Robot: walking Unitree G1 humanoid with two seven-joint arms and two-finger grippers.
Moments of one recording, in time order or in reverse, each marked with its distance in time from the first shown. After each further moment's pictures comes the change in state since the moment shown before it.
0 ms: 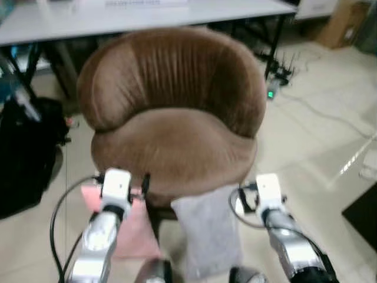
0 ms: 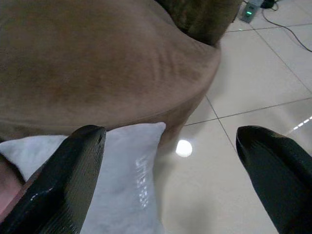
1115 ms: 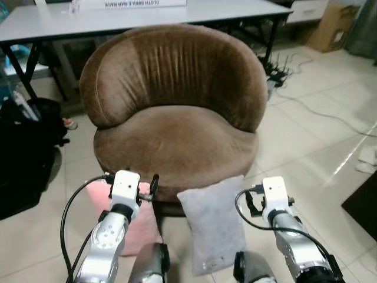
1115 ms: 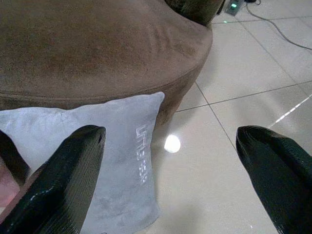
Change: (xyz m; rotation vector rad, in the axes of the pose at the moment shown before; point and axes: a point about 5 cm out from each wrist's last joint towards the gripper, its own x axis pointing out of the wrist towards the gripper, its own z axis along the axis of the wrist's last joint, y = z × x) left arm 0.000 -0.010 -0.006 0.002 0.025 -0.032; right arm -0.001 -0.011 -0.007 -0.009 0.030 -0.022
